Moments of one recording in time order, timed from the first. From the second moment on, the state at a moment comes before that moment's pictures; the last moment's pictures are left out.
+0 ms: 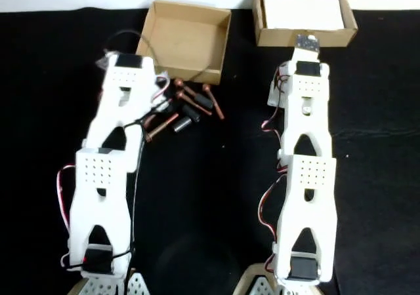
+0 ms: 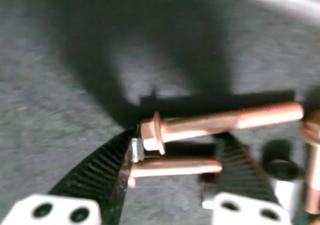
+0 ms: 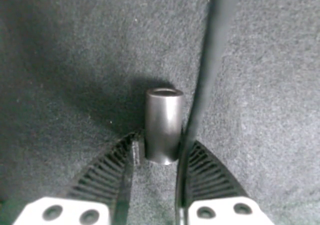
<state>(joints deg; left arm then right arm) -1.5 54.9 -45.0 92.1 52.4 -2.3 67.2 -67.3 84.7 -8.1</state>
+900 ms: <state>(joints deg) -8.0 60.2 -55.1 100.4 -36.4 -2.3 67.3 -67.3 82.2 -8.1</state>
